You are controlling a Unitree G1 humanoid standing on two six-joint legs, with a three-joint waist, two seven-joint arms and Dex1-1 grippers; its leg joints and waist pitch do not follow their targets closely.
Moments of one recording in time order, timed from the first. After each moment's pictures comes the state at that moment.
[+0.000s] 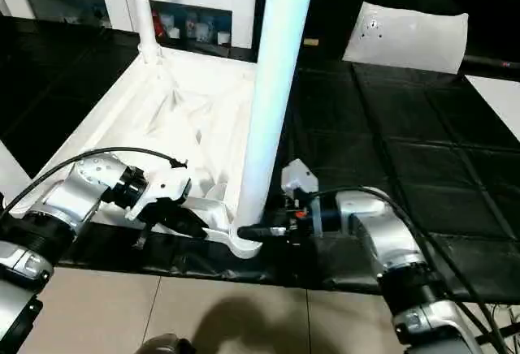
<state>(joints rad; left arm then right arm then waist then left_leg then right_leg) -0.70 0.45 -0.39 0.69 0.03 -0.10 -1.54 -0.43 -0.39 0.23 0.37 0.28 0.18 1.33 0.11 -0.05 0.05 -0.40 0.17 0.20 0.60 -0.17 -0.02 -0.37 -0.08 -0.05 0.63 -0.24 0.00</state>
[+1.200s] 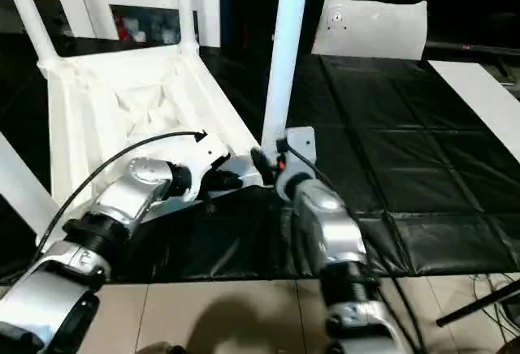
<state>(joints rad) -0.72 0.23 -0.25 0.72 0.08 0.21 -0.92 -0.42 -0.08 0.02 0.34 0.13 0.32 0.49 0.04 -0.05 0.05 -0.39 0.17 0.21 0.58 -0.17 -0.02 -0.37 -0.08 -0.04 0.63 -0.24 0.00</state>
